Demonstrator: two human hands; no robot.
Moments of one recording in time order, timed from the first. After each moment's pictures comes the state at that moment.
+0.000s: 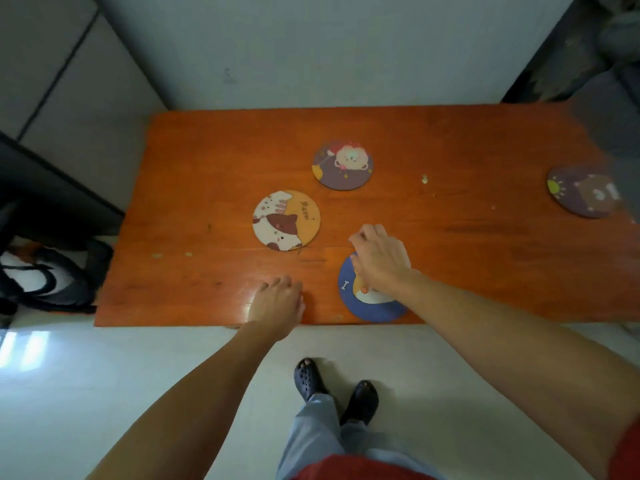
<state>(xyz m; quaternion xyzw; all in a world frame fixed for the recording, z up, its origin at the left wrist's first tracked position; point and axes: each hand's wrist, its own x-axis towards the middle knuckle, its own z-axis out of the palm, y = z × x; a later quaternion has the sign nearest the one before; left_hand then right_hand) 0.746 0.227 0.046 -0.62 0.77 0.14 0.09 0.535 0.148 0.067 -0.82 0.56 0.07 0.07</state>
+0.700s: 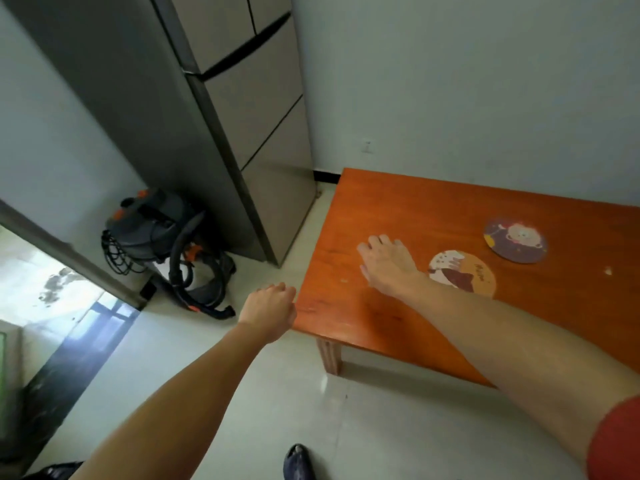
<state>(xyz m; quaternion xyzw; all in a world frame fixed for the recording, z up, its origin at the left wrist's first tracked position) 1.100 0.300 0.146 -0.73 0.68 0.07 0.06 0.901 0.157 0.144 -0.90 0.43 0.04 -0.02</state>
